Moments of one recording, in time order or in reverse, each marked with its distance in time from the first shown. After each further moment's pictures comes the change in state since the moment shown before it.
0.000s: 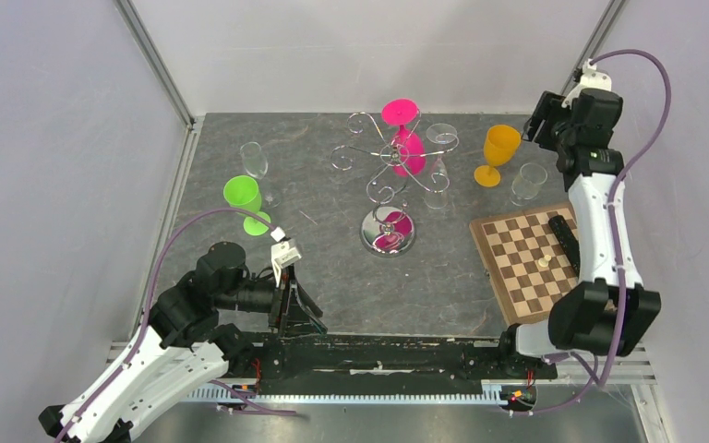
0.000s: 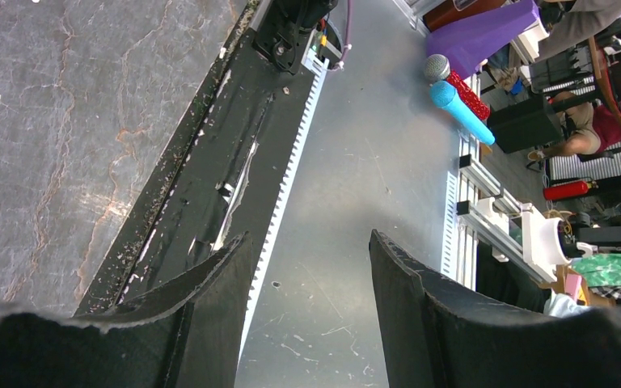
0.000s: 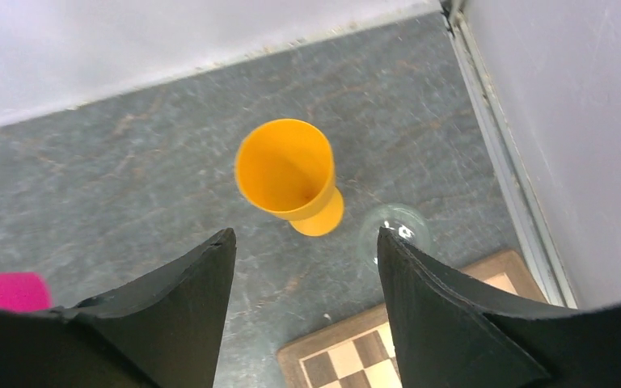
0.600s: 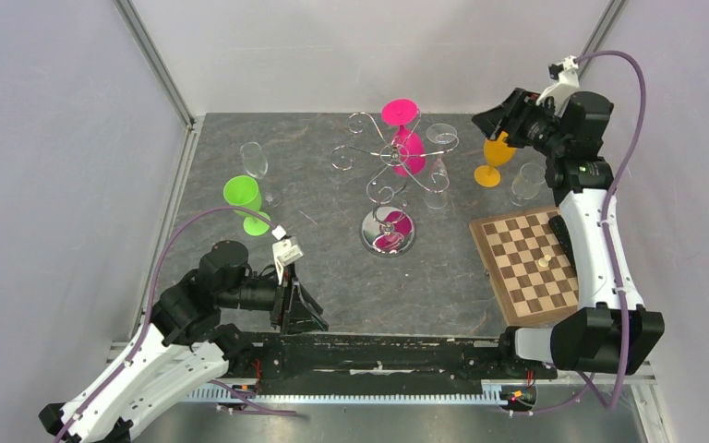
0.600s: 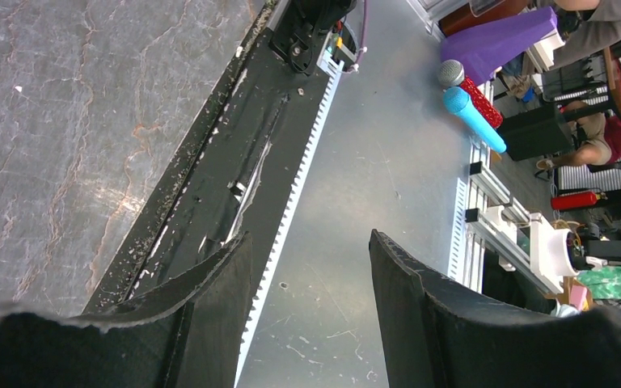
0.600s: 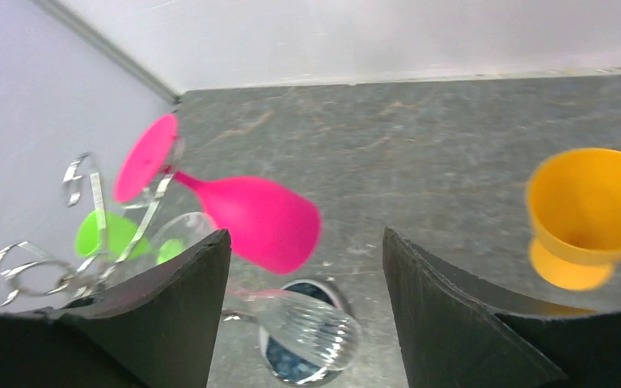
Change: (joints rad) left arm 0.000 0.019 0.000 -0.005 -0.032 -0.001; right arm 0.081 -0.141 -0.099 0.181 -0.500 0.226
